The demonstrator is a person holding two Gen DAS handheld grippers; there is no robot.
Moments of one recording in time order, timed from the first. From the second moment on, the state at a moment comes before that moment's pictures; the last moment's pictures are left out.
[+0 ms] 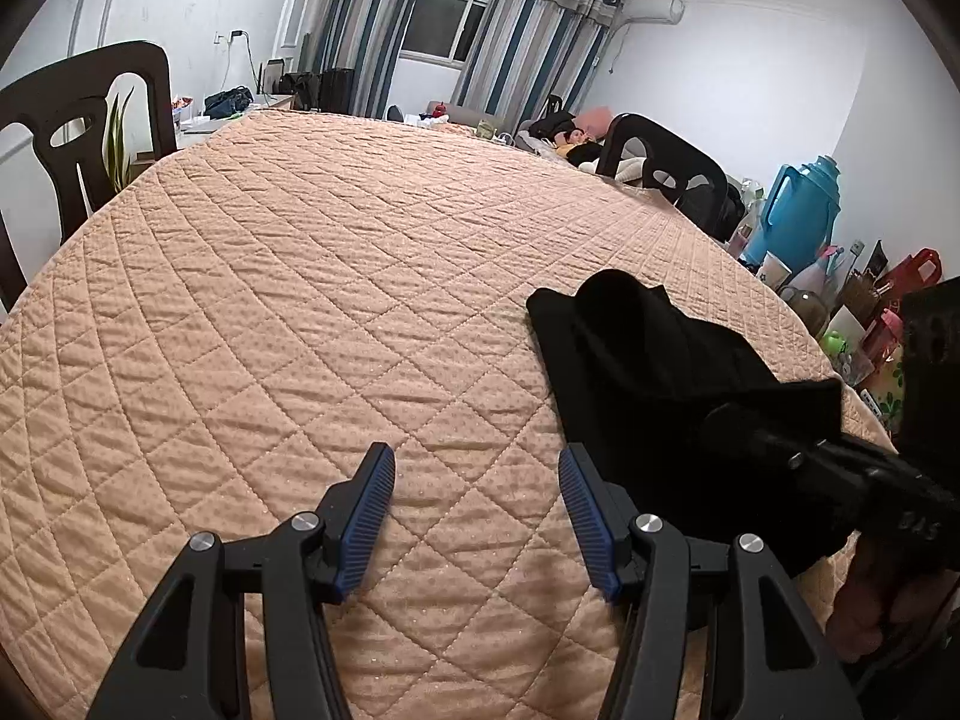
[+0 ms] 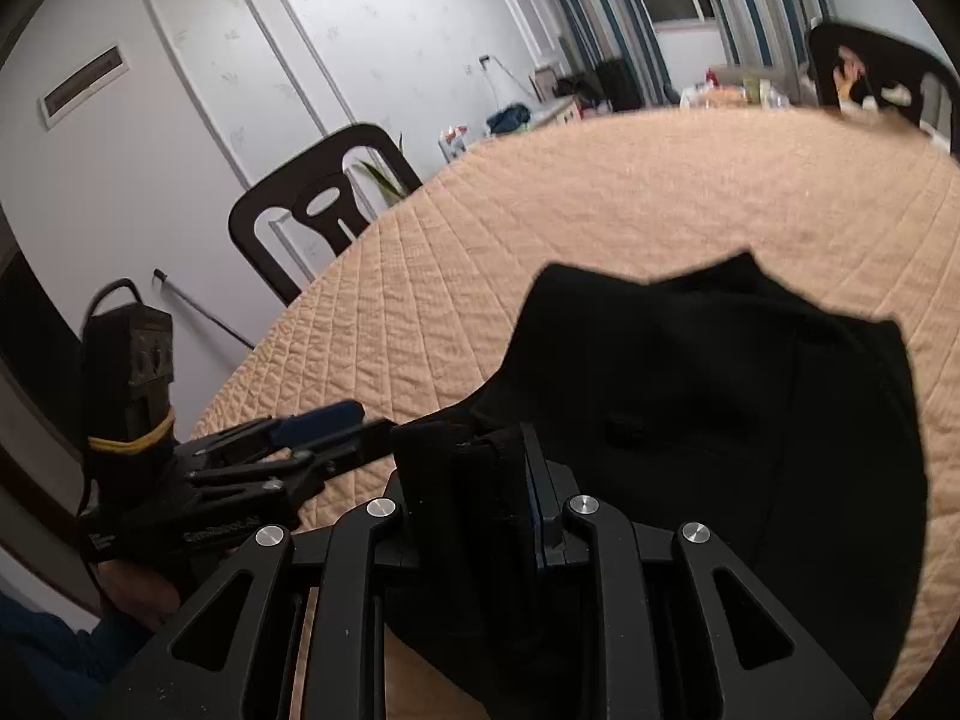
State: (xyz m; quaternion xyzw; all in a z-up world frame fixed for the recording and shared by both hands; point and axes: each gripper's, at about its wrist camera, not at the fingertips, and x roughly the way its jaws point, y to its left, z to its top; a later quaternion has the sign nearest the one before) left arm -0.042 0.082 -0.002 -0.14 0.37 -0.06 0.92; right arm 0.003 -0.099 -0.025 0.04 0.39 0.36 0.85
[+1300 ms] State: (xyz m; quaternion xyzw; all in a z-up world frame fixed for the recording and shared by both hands) left arm 0.008 -0.001 0.041 -0.07 0.35 -0.15 0.92; right arm 0.037 -0.170 -0.016 0.01 0.36 0.26 0.90
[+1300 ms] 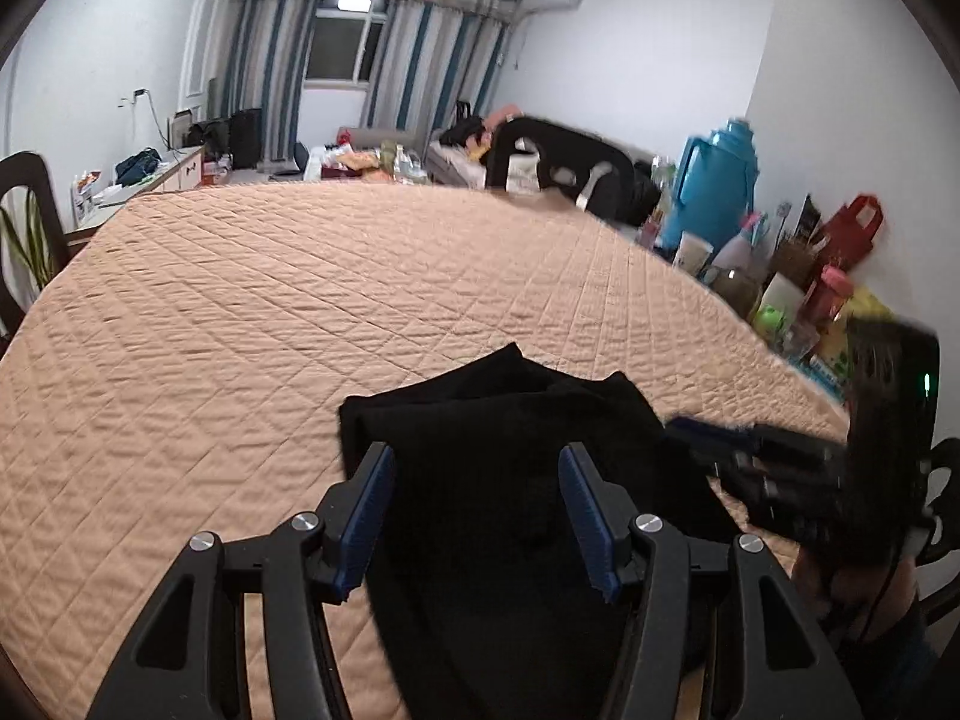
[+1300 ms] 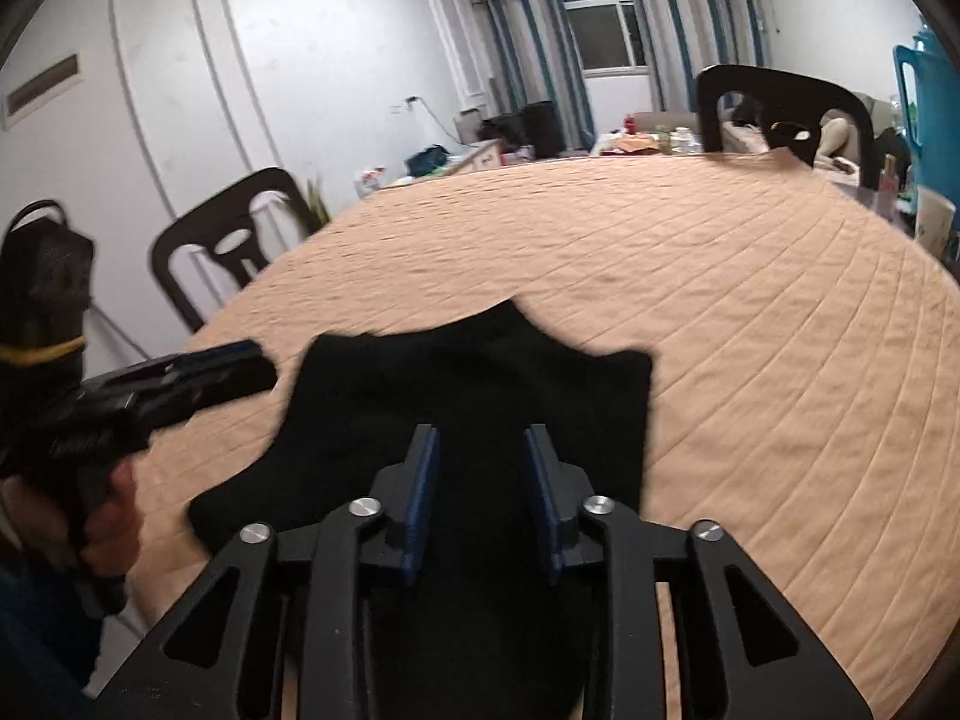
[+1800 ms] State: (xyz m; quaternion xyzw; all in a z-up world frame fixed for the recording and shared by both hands) left arm 0.032 -0.011 0.007 -0.03 0.39 -0.14 0.91; right arm 0.095 -0.196 -0.043 0.00 0.42 0.22 0.88
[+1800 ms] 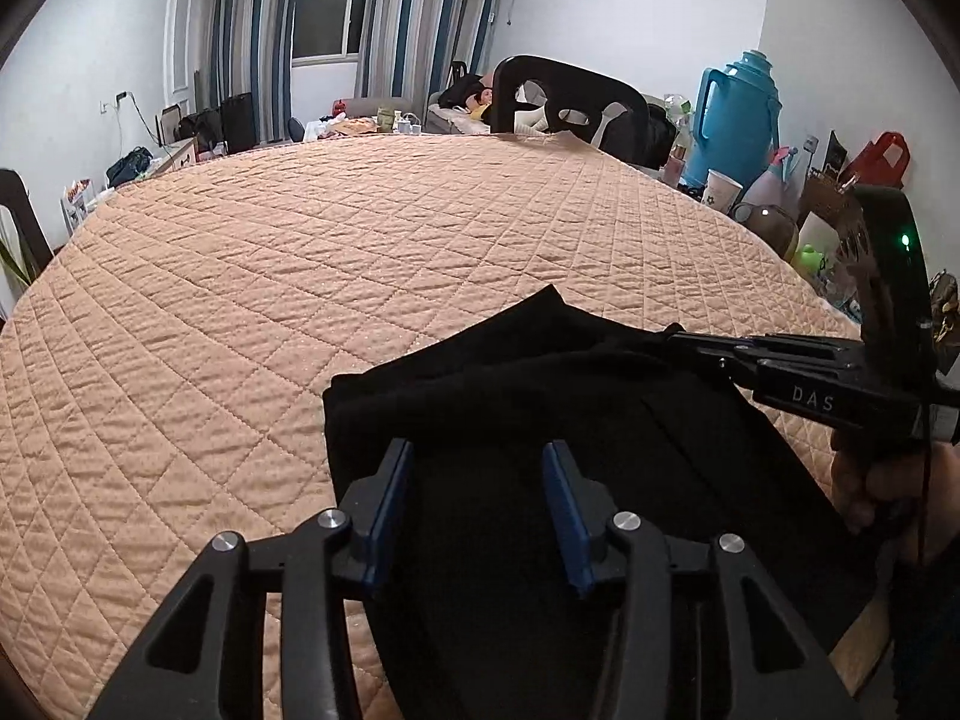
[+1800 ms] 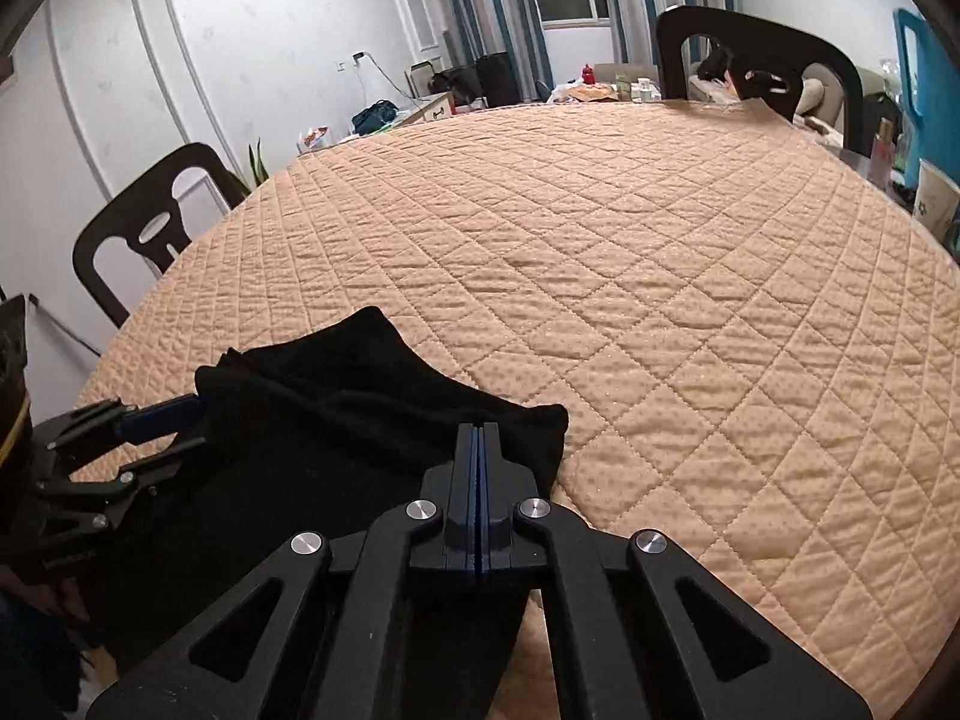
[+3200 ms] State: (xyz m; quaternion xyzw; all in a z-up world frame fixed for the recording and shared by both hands) left arm -0.045 0.018 0.010 -0.06 0.37 -0.11 0.92; right arm -0.032 -0.190 -0.029 -0.04 0.35 0.25 0.90
